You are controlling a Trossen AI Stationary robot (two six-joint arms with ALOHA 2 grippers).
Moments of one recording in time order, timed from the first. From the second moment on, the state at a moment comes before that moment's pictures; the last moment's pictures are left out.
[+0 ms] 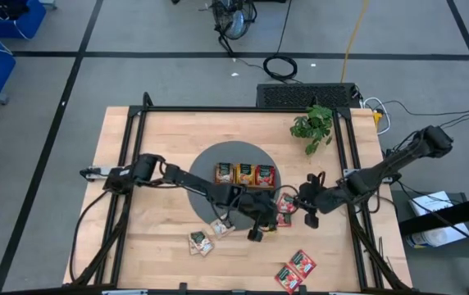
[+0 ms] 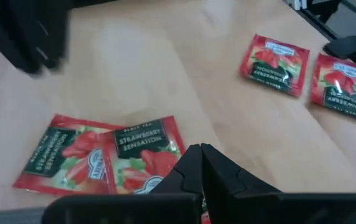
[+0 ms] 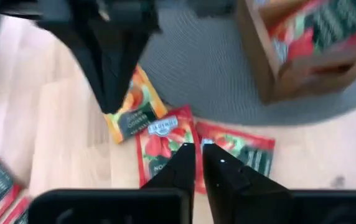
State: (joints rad) left arm -0.20 2.25 1.59 0.05 0.14 0.10; right arm 0.48 1.00 0.50 -0.37 0.29 0.66
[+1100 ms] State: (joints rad) left arm -0.20 2.32 1.59 0.15 0.08 0.25; right arm 0.43 1.20 0.30 0.03 0.13 0.94
